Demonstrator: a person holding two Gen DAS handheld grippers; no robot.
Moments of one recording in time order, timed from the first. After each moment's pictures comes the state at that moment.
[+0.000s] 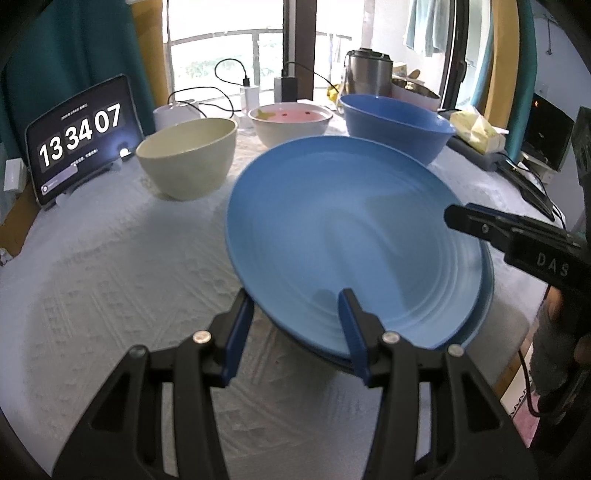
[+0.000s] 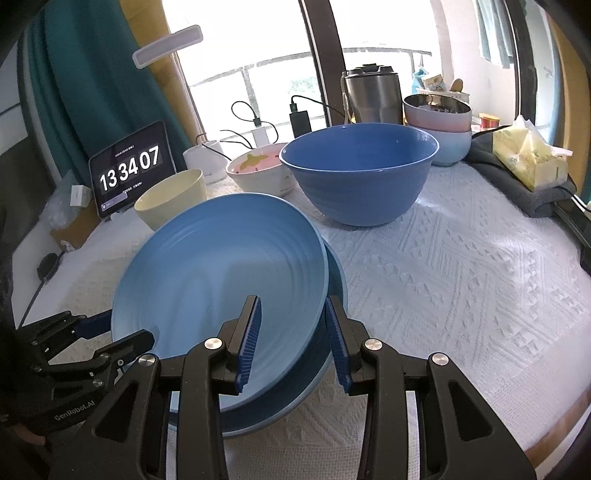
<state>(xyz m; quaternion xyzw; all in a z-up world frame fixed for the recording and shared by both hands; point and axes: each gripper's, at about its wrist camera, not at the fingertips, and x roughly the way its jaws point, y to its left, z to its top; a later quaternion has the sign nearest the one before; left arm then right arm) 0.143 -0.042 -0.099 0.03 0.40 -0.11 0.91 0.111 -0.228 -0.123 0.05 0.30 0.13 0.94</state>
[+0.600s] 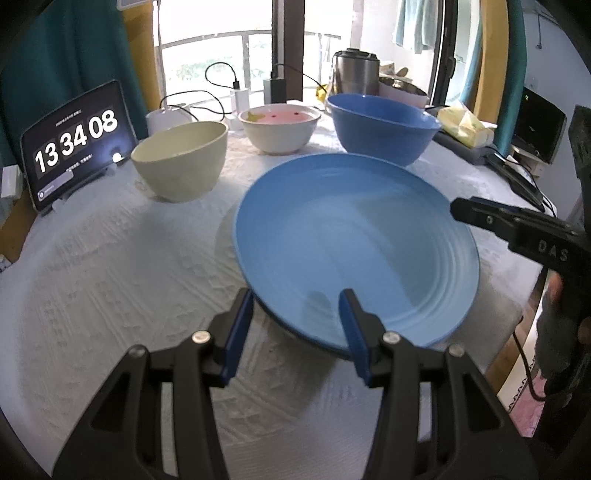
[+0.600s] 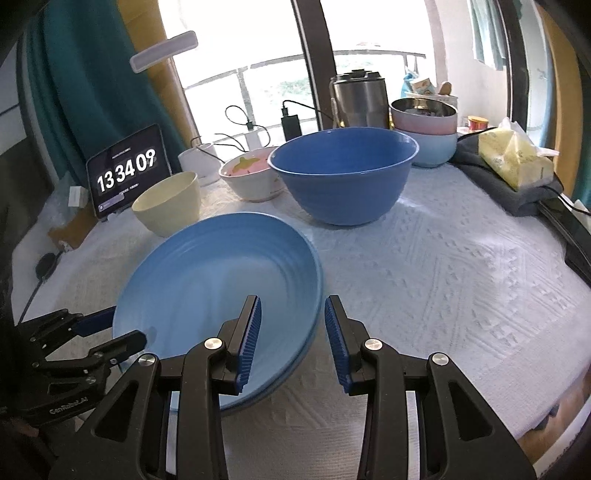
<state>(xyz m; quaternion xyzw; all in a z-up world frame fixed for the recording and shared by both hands) 0.132 -0.041 -0.093 0.04 0.39 -0.13 0.91 0.097 -0.240 -0.118 0.05 0.30 0.11 0.95</state>
